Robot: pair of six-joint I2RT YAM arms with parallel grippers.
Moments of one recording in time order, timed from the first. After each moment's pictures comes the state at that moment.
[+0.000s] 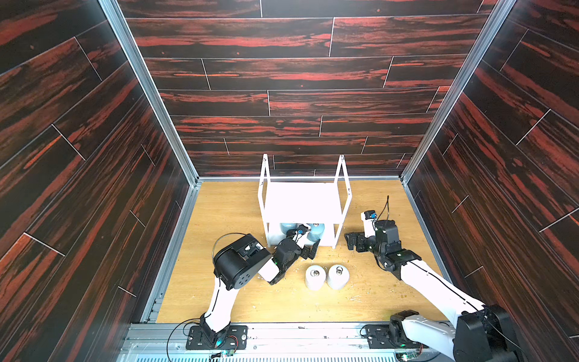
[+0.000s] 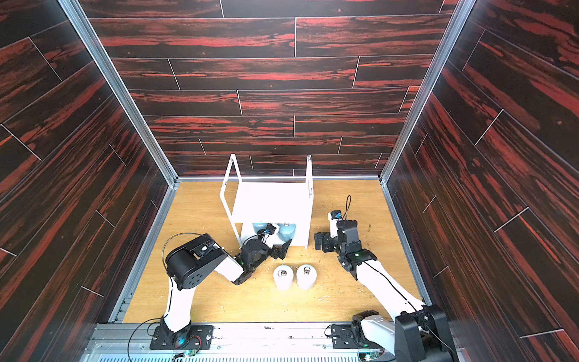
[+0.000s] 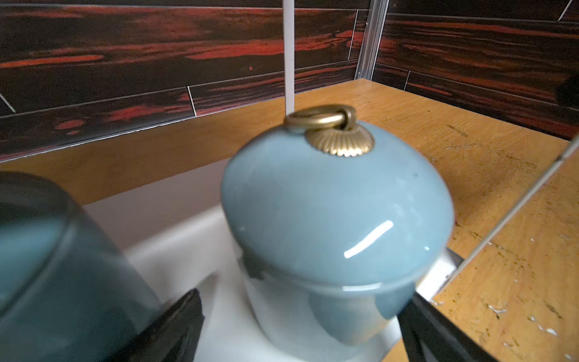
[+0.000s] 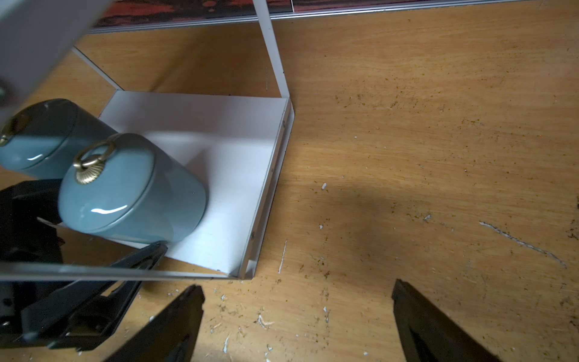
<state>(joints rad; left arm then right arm) -0.75 2.08 0.71 1.17 -0.10 -0.05 0.31 1.15 0.60 -0.10 -0.06 0.16</state>
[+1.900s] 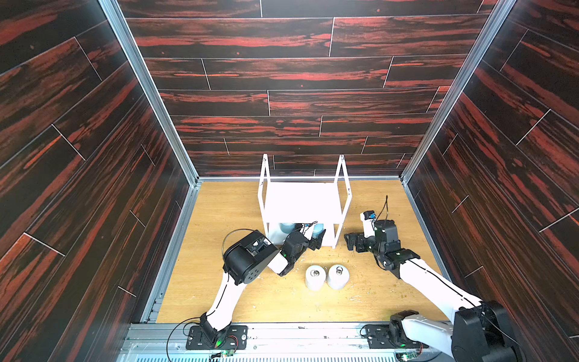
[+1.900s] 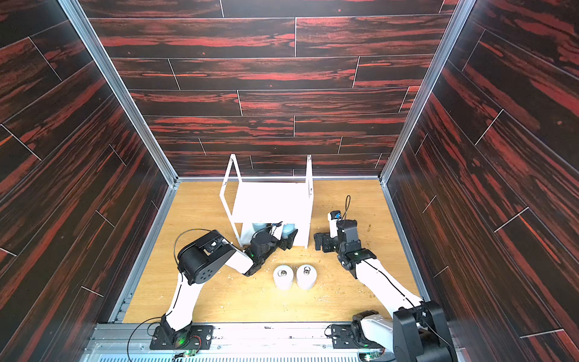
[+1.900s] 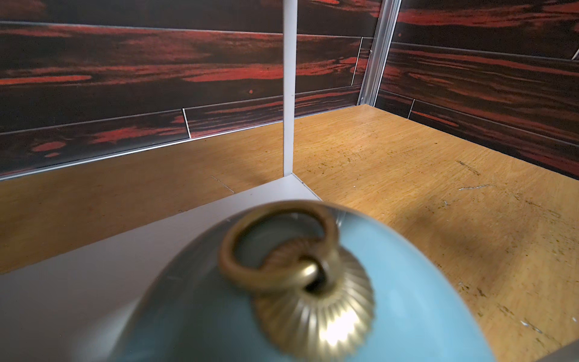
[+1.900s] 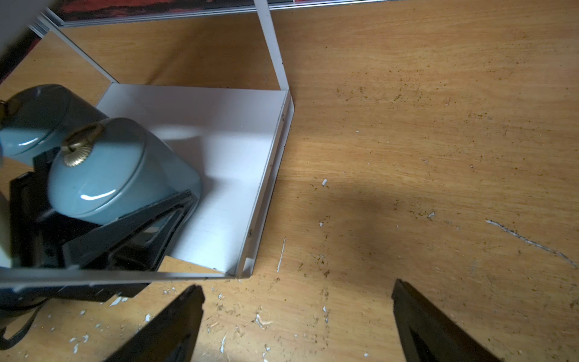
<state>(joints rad) -0.76 2.19 0.91 1.14 -0.11 -0.08 0.30 1.17 0.60 -0.09 -0.07 0.16</state>
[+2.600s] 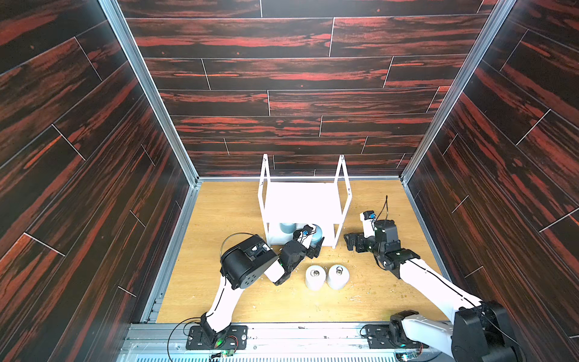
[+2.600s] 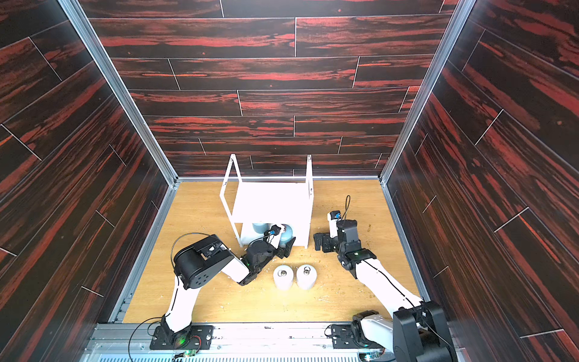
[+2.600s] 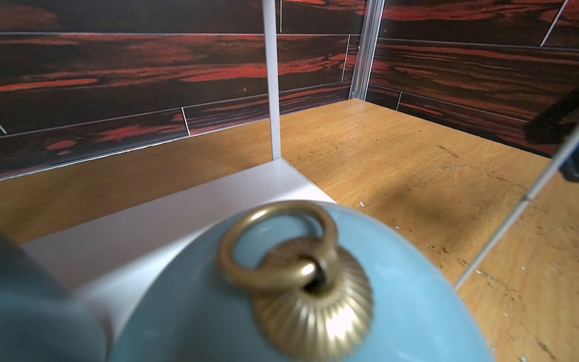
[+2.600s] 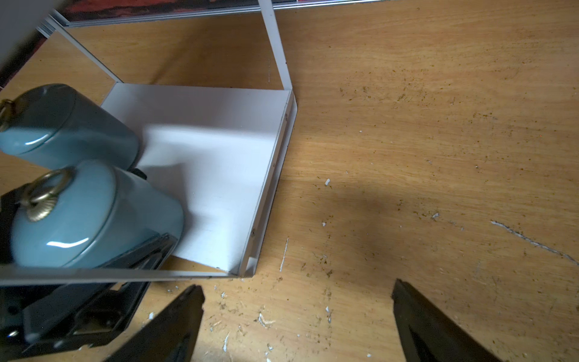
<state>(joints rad) -0.81 2.13 0.76 1.23 -0.15 -0.05 0.30 1.17 0.60 -0.09 -0.08 0.16</state>
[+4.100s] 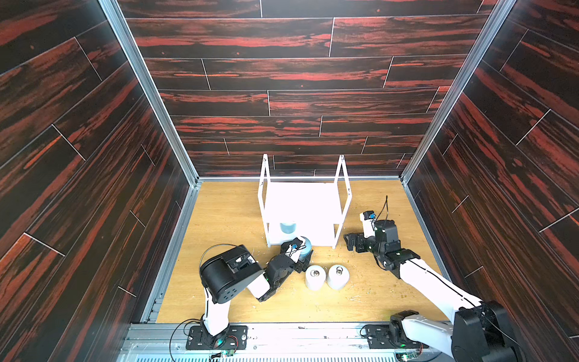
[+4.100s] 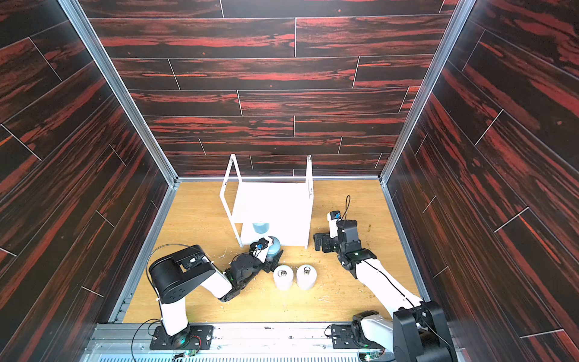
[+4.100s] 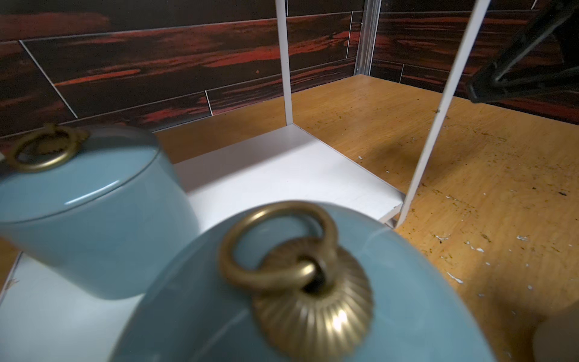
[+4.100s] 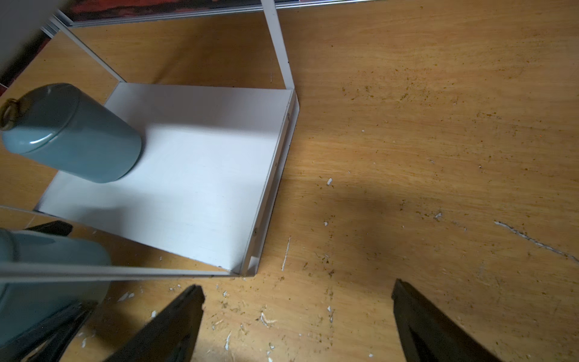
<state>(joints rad) -0.86 1.89 0.44 1.25 -0.24 -0.02 0.30 1.17 0.60 -0.09 -0.09 0.16</state>
